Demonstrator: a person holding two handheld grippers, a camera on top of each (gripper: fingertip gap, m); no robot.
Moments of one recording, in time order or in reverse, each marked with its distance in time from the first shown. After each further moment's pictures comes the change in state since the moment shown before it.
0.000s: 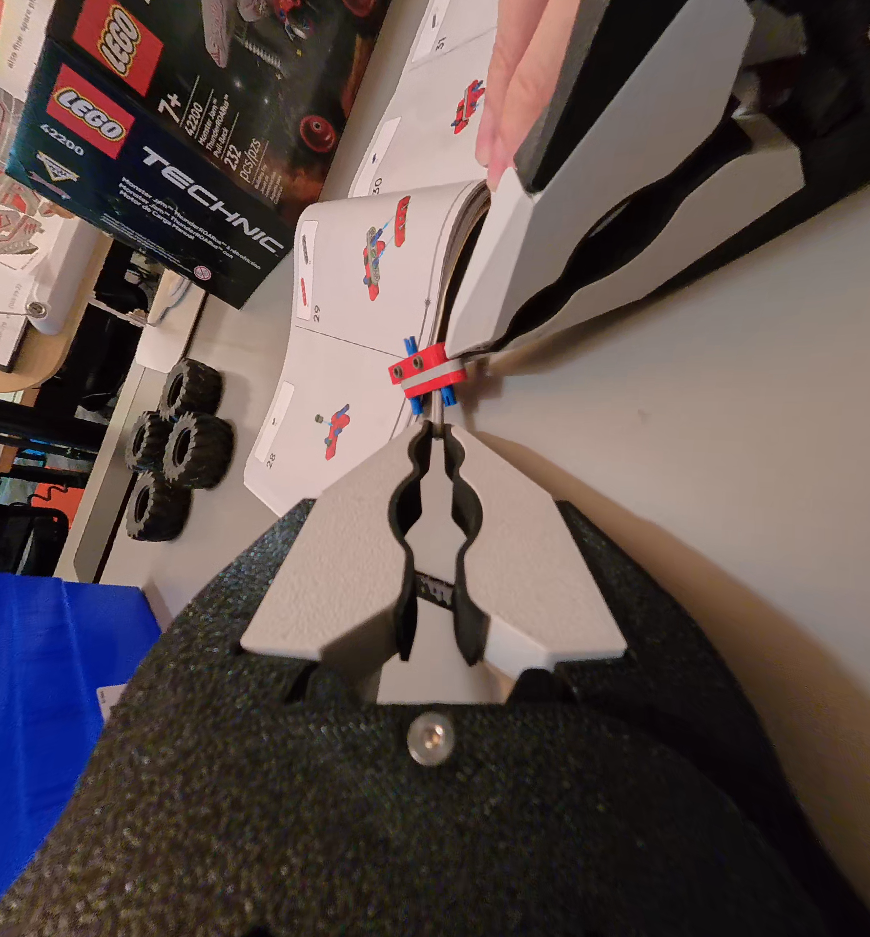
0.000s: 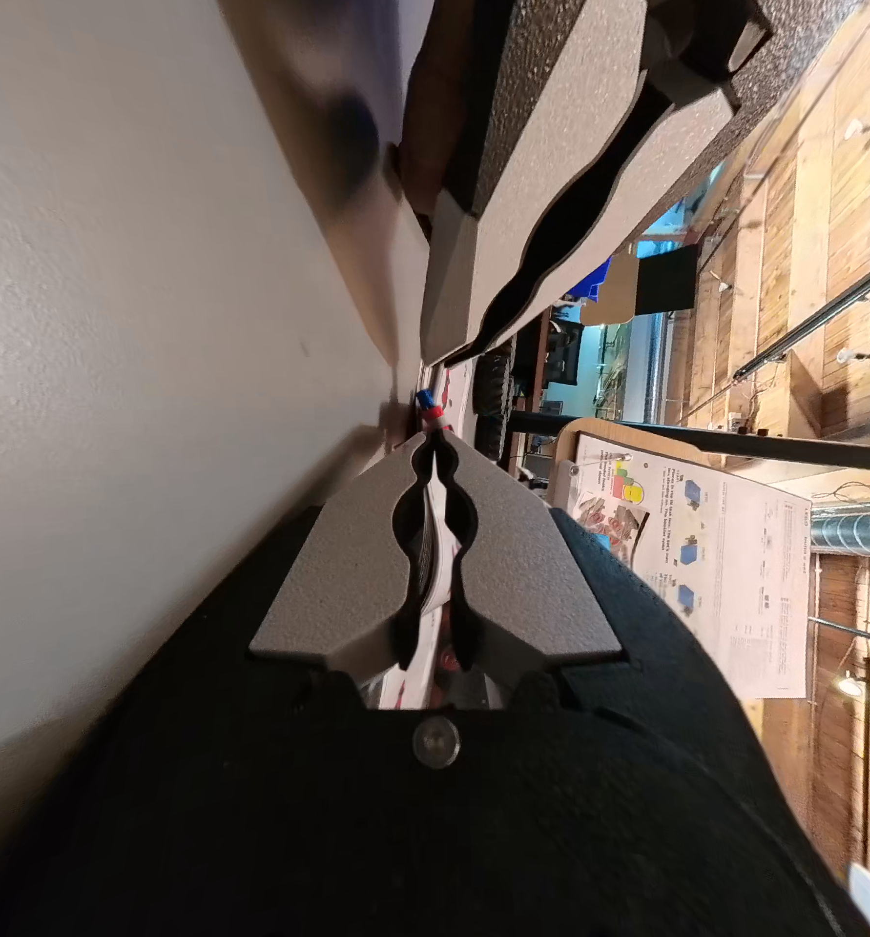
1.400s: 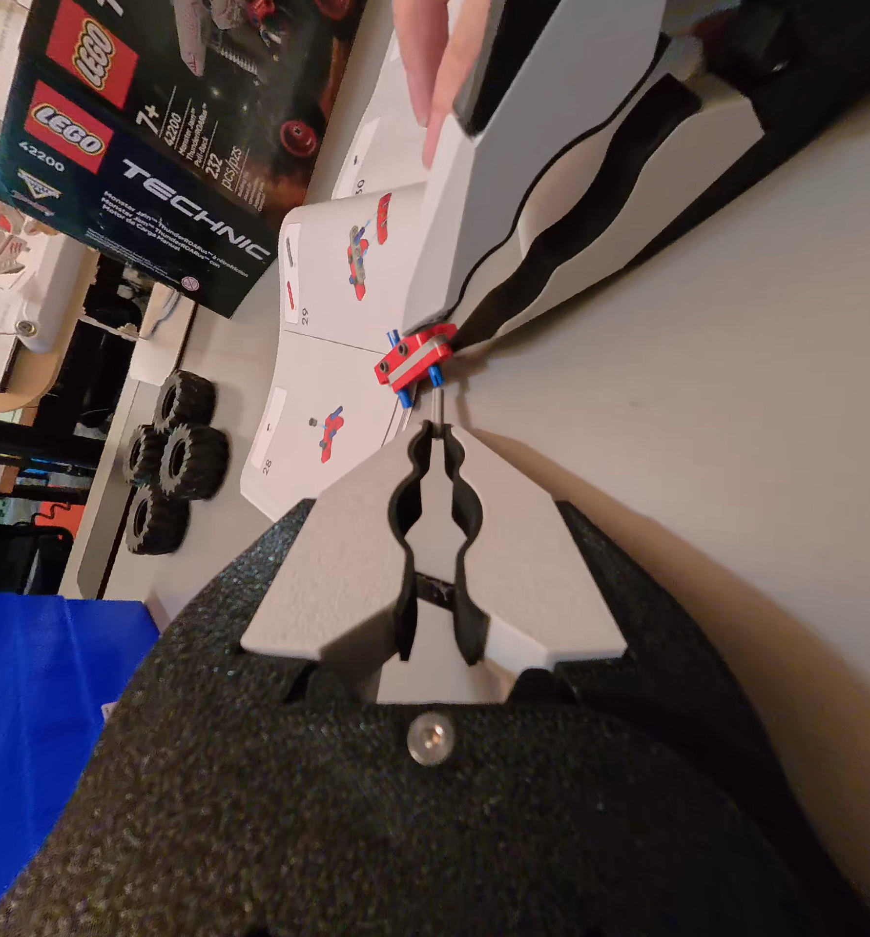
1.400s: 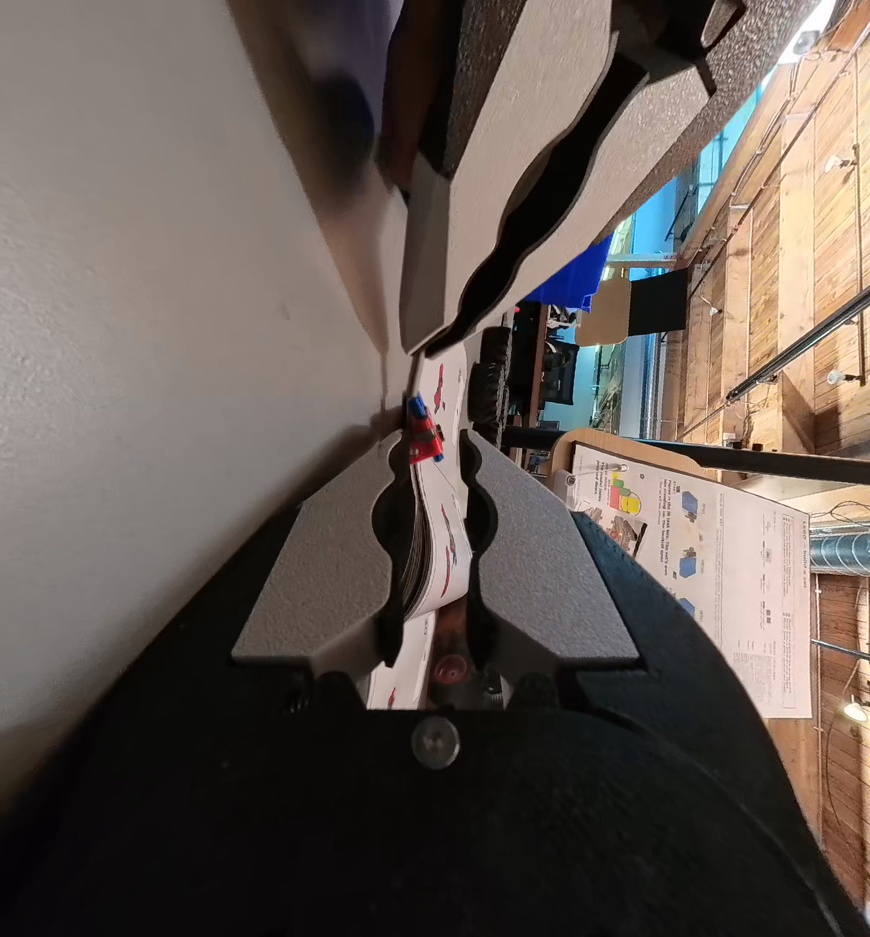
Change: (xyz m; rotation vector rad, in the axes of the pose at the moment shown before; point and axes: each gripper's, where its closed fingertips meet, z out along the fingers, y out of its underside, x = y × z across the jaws) left arm 0.004 0.001 0.002 -0.002 0.022 0.041; right arm 0.002 0.017 -0.009 0.052 0.004 -0.009
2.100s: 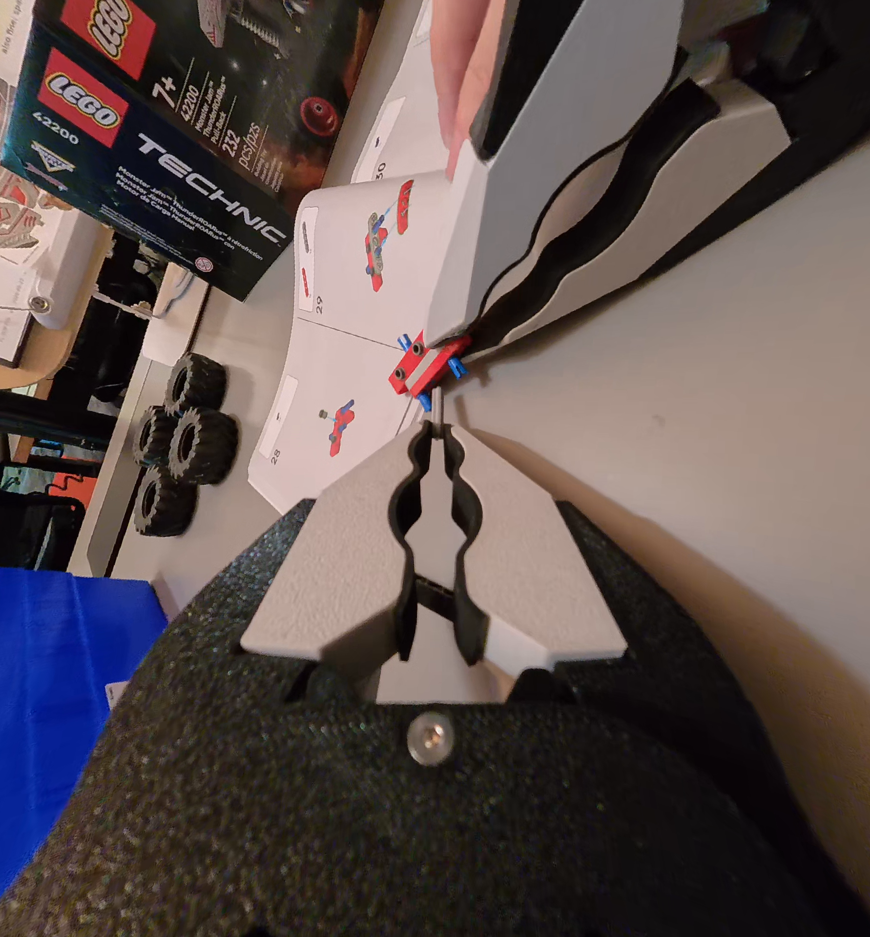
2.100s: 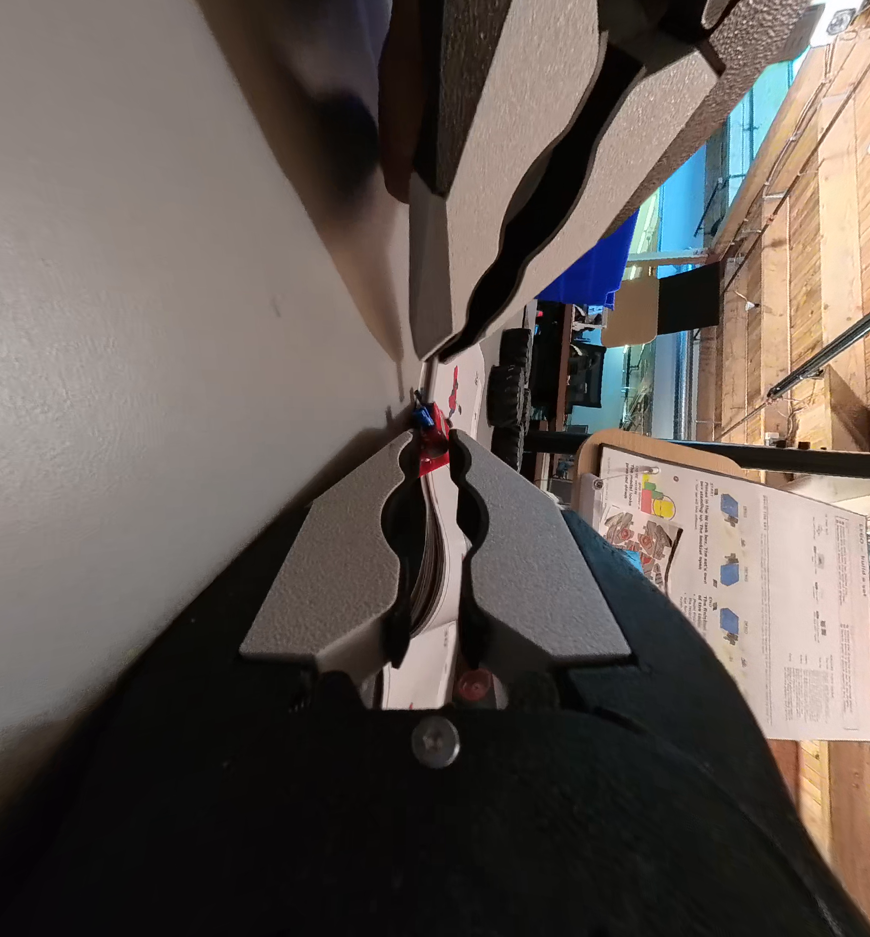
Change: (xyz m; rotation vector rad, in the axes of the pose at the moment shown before) left arm -0.007 0.003 0.003 -0.031 -0.047 -0.030; right arm -0.002 -0.002 0.007 0.020 -0.044 0.055
